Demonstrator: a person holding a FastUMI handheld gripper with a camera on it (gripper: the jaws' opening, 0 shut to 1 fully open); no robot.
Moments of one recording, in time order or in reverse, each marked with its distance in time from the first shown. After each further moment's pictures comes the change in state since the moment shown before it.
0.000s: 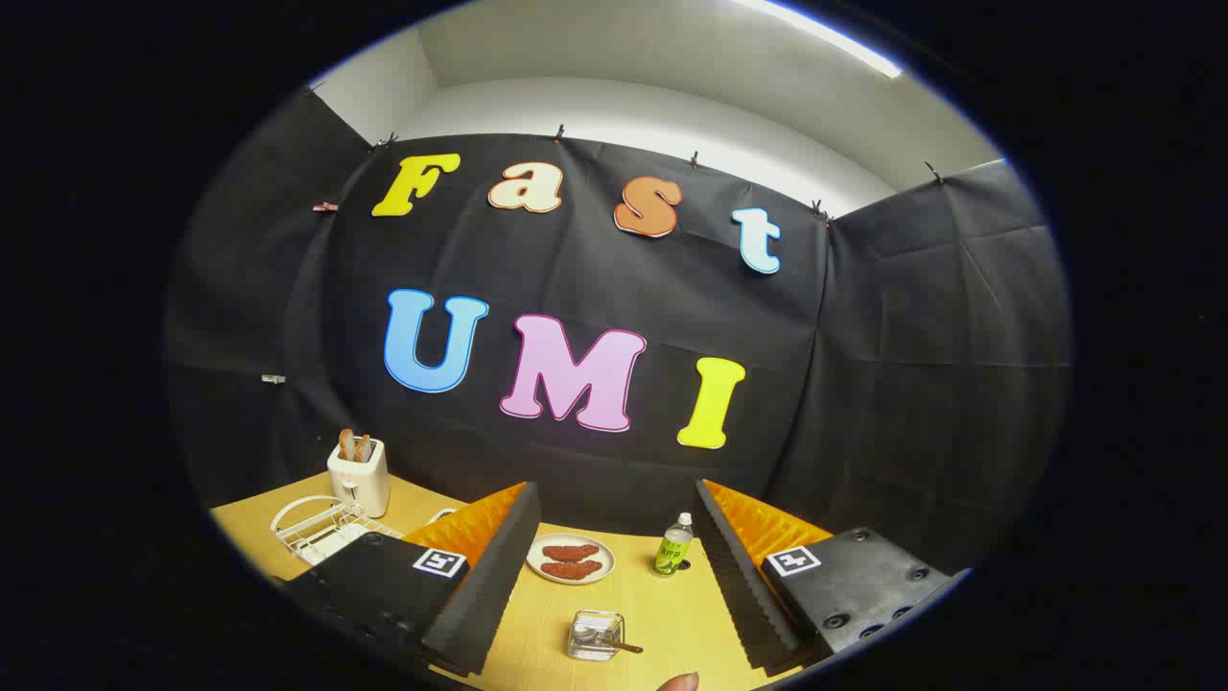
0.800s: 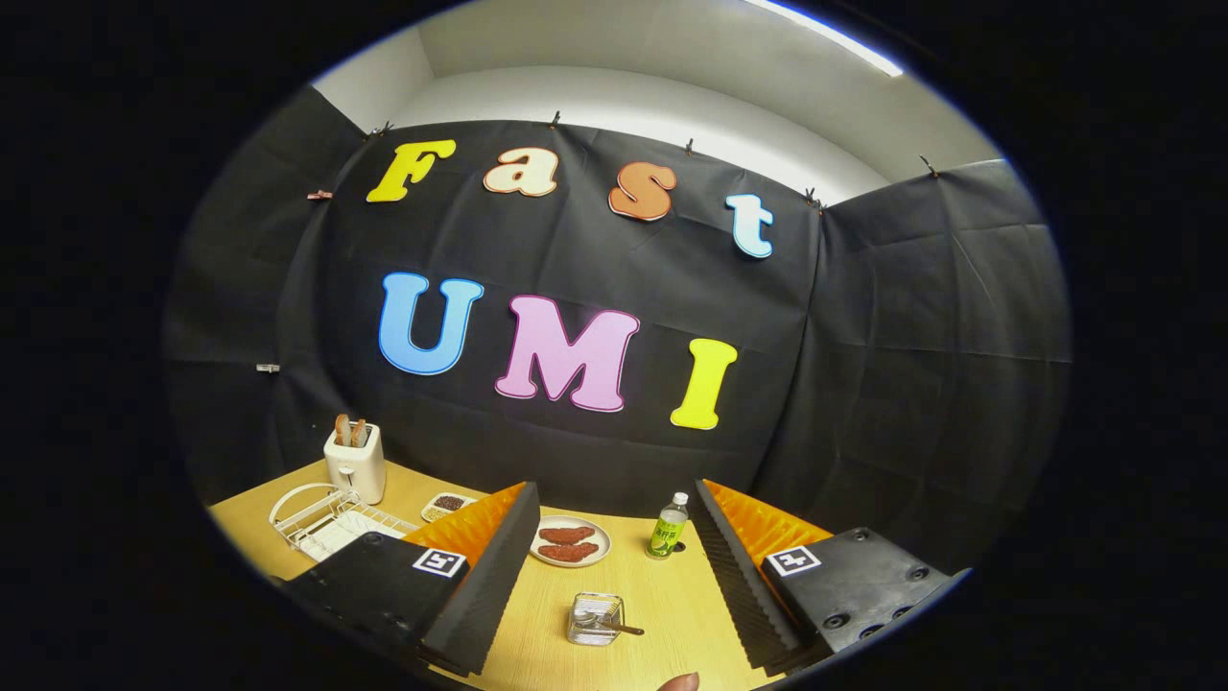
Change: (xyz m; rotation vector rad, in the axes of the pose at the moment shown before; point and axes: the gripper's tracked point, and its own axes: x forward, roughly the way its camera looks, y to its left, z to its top) arm -0.015 0.006 -0.015 -0.008 0.051 -0.021
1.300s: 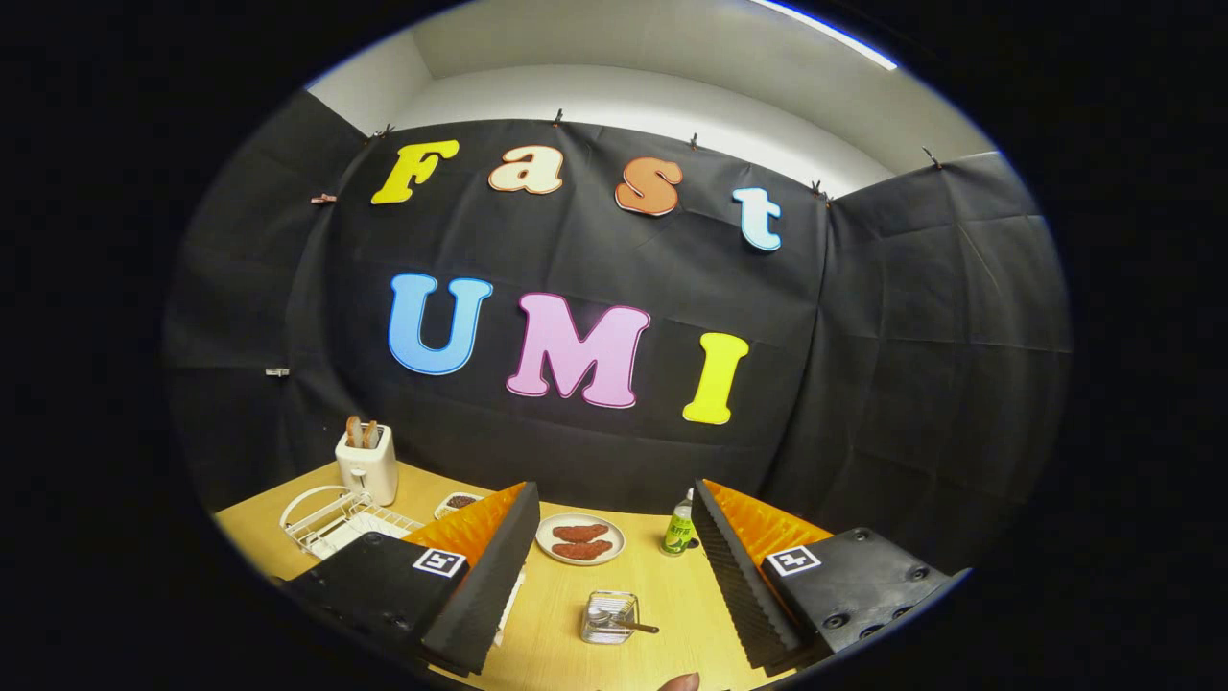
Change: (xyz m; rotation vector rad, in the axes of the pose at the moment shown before) arm 0.005 0.015 -0.003 0.029 0.014 0.042
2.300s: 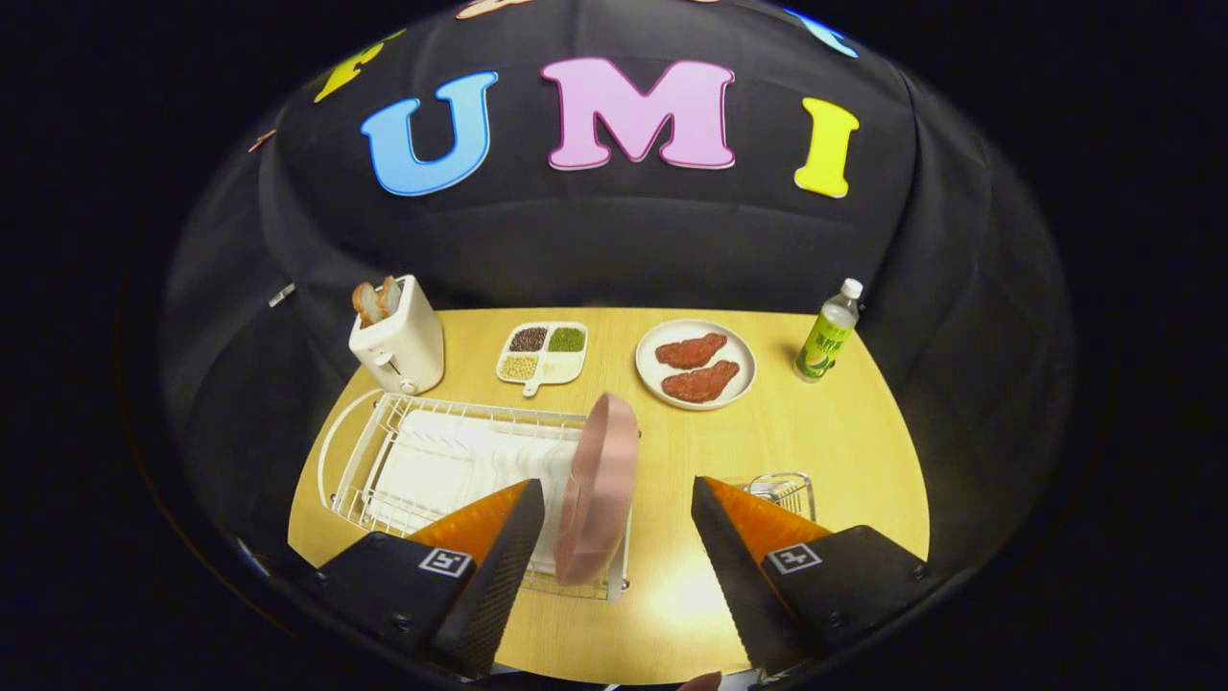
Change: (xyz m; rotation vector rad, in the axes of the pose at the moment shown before) arm 0.115 0.142 -0.194 0.150 0.789 0.143
